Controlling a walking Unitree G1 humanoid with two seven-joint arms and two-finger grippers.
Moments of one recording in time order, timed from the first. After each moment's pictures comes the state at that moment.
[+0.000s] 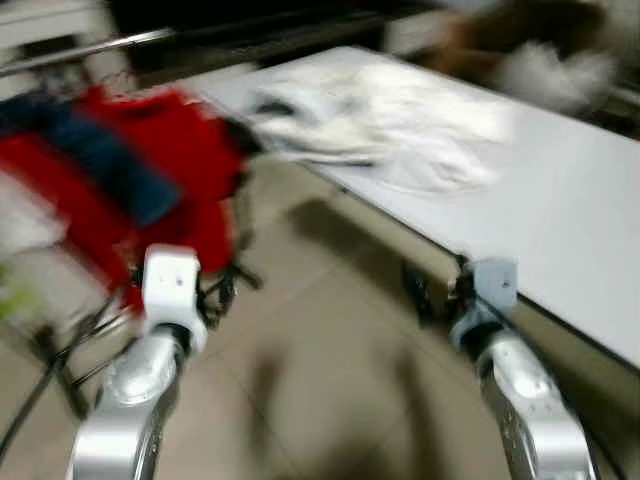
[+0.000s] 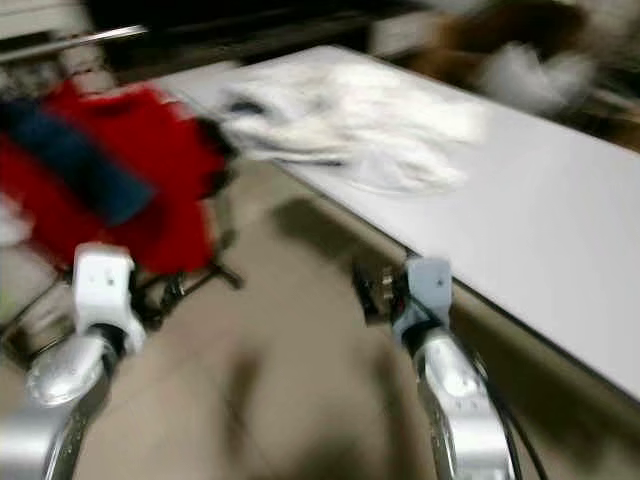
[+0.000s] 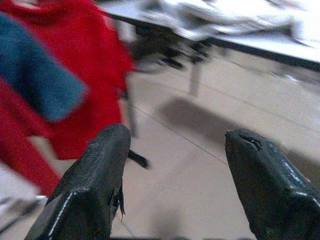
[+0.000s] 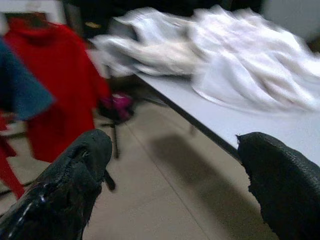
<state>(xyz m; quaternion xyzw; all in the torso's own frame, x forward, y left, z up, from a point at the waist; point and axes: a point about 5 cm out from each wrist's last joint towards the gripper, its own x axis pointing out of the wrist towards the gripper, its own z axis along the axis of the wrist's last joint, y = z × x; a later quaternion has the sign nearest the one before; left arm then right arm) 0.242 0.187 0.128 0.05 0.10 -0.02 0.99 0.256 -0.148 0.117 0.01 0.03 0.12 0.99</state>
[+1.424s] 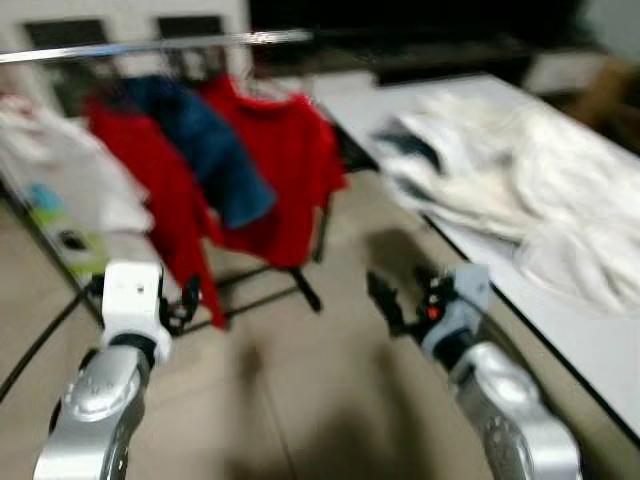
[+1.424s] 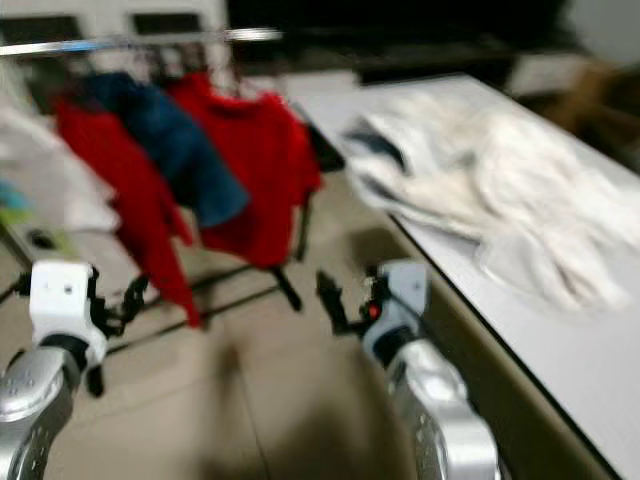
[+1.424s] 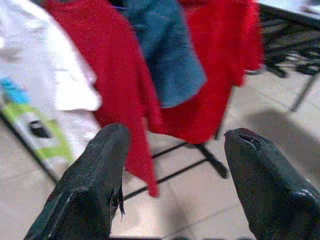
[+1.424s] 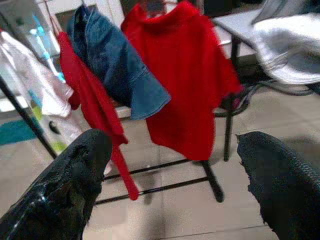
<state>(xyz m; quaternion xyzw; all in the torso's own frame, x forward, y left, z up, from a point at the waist) 0.228 0.208 0.128 0.07 0.11 0.01 0.99 0.240 -0.127 0.104 0.12 0.10 0.16 0.97</state>
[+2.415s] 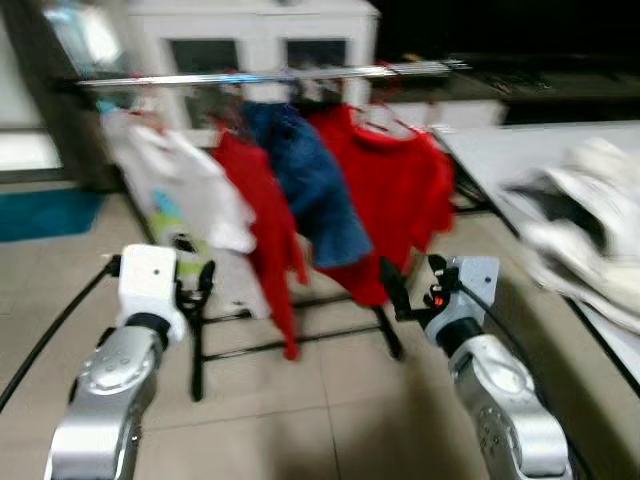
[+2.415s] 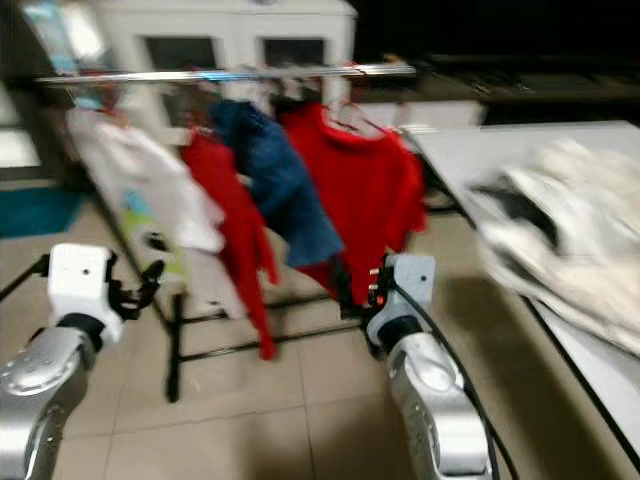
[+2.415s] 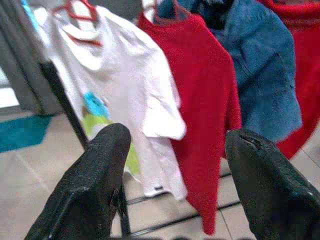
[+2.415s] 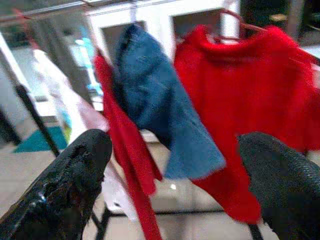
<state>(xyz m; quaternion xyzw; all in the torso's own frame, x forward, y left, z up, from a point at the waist) 0.248 0.197 0.137 0.07 0.09 -0.02 0.99 0.256 -0.132 0.114 0.09 0.05 0.13 0.99</state>
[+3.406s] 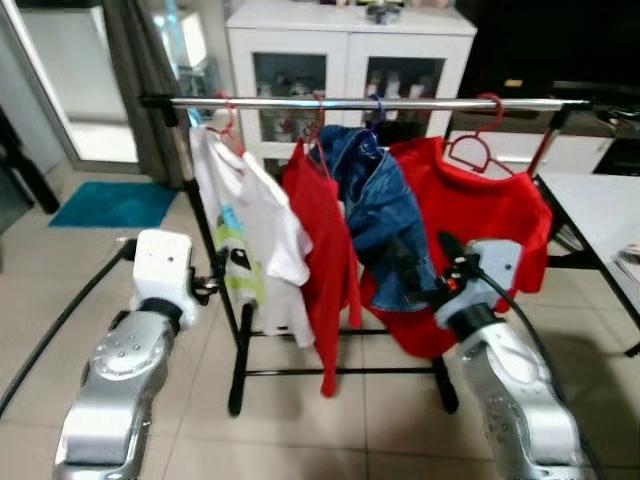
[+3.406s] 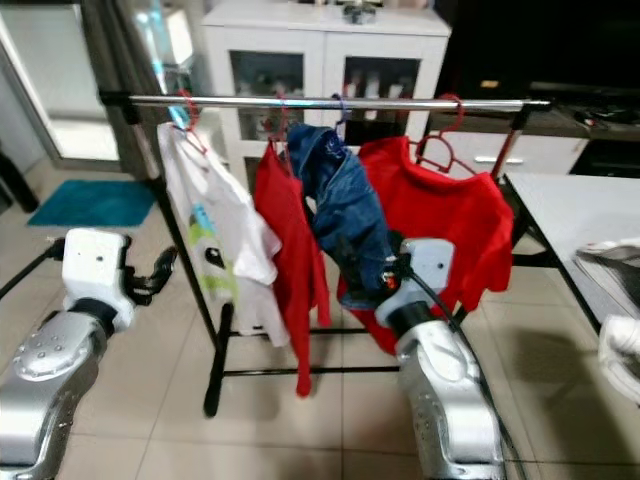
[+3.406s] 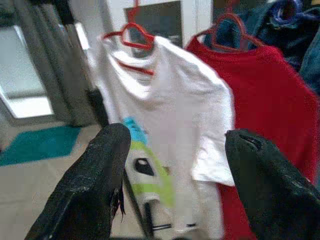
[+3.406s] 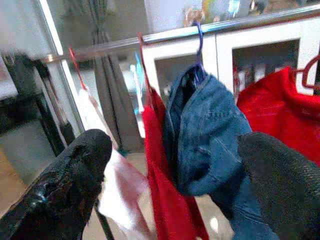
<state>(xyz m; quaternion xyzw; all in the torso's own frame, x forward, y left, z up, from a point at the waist) 0.257 0.178 0.146 0.07 0.06 -0.07 0.99 0.261 -0.146 0.129 0.10 -0.02 0.14 0.98</state>
